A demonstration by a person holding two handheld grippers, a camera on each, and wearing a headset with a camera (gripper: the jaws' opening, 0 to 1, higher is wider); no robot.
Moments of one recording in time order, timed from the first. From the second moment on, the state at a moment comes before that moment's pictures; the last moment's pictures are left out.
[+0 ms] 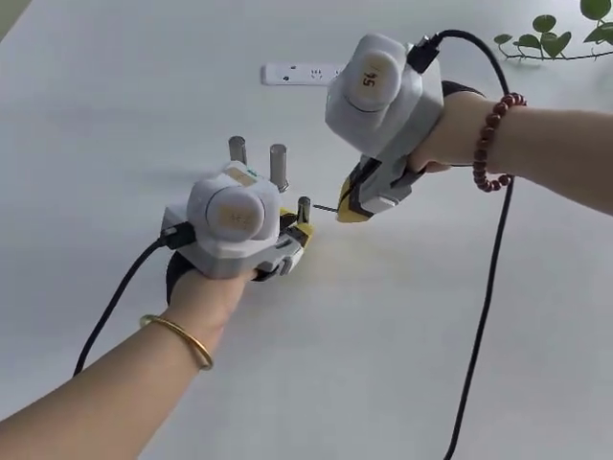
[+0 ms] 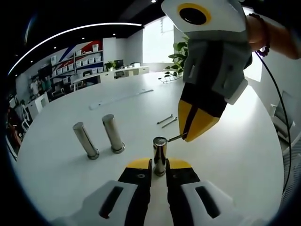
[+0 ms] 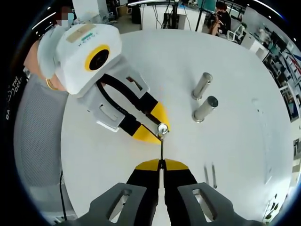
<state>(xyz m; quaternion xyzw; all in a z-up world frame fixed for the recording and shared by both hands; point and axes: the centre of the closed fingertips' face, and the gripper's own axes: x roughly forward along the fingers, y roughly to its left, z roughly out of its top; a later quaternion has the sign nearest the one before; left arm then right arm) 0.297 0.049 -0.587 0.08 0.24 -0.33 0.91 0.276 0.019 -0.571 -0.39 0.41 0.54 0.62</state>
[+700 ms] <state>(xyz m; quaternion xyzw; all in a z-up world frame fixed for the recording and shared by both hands) 0.297 0.048 -0.590 0.08 0.24 -0.34 0.91 0.280 0.026 -0.569 -0.42 0.40 0.55 0.60</state>
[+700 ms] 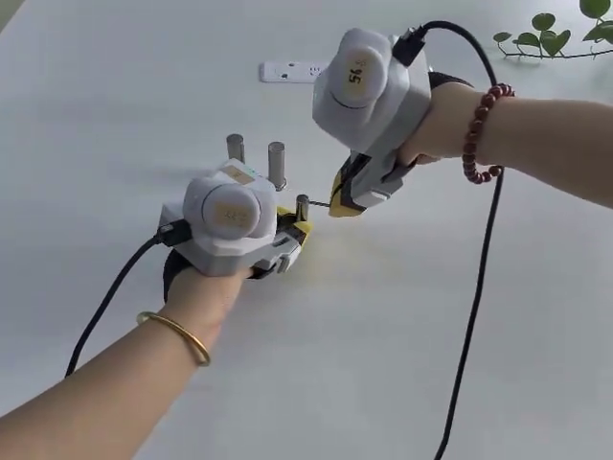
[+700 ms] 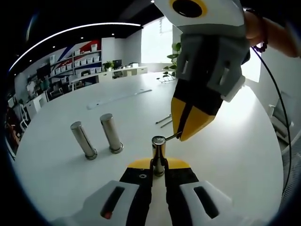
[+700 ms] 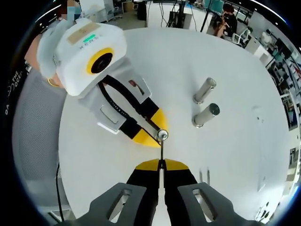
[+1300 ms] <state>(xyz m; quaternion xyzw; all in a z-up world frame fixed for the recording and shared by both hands) 0.299 0.047 -0.591 0.09 0.23 -0.34 0.91 0.281 0.039 -0.564 -0.44 0.39 0.55 0.59</state>
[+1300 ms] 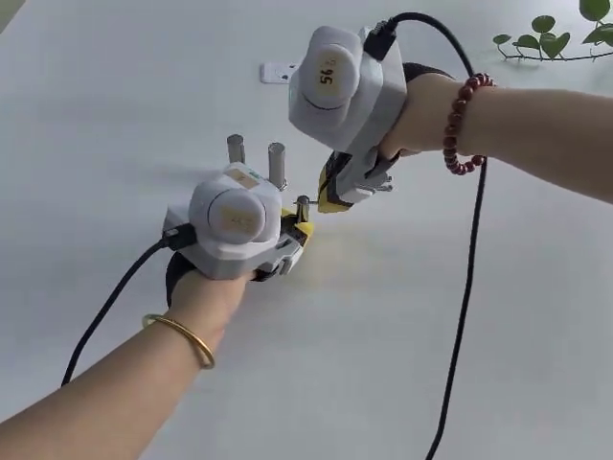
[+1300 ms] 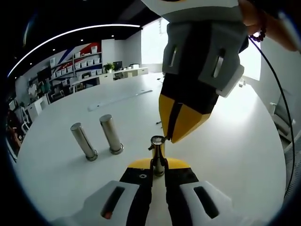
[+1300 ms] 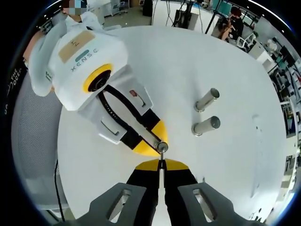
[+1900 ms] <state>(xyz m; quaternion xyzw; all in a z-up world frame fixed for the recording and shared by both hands) 0.300 0.046 -0.591 0.09 0.23 -0.33 0.91 0.282 0.048 -0.555 -0.39 0.37 0.56 0.63</state>
